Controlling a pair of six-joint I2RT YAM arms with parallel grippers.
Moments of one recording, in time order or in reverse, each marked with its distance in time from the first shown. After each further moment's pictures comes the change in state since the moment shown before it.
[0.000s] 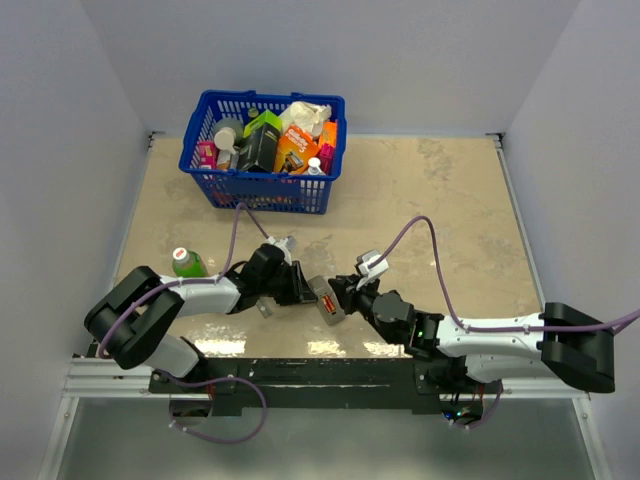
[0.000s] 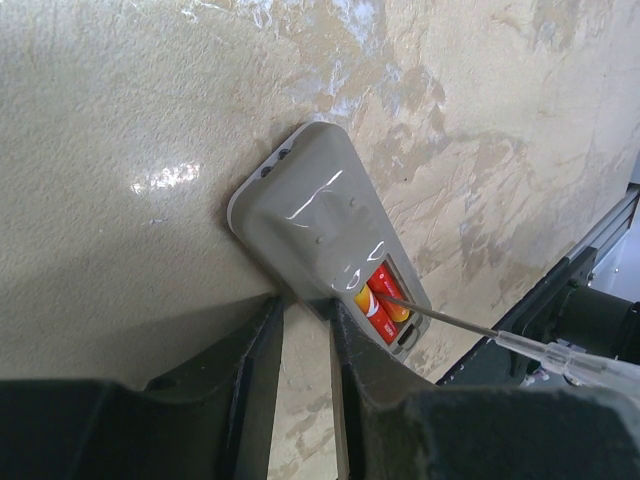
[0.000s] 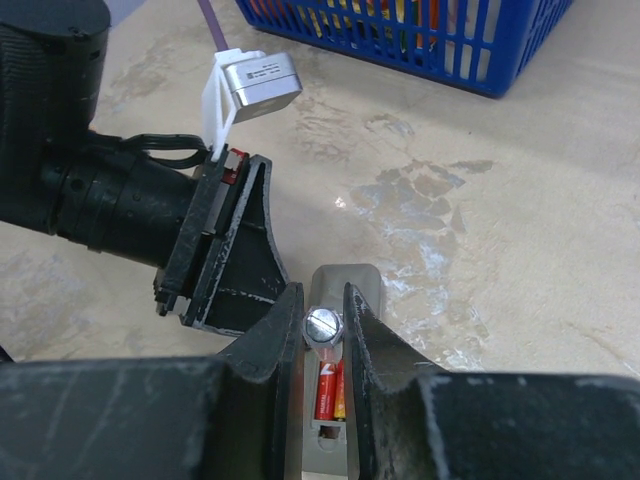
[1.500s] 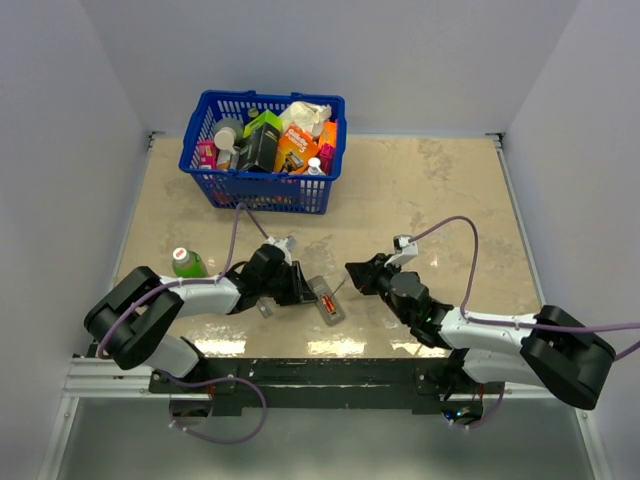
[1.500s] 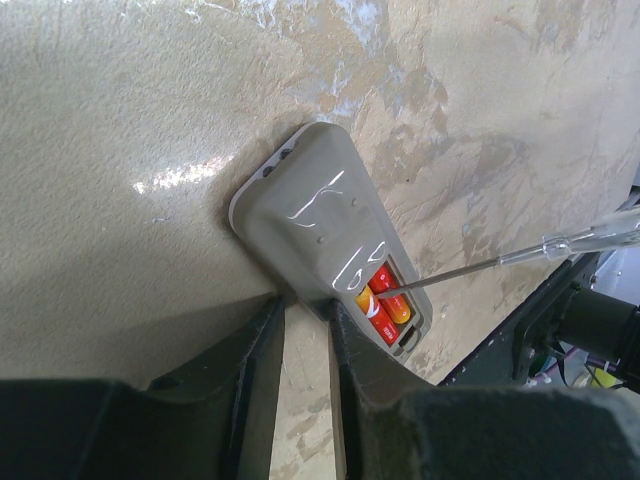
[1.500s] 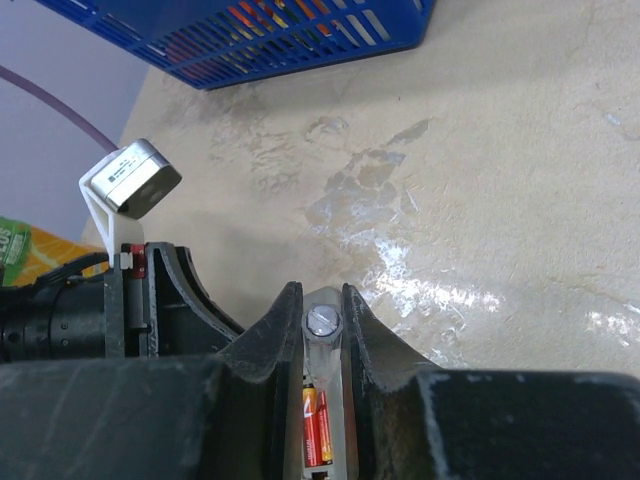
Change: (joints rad) left arm -0.006 -0.001 0.000 -0.002 -0.013 -0.003; right arm -0.309 0.050 -0.099 0.093 -0.203 0.414
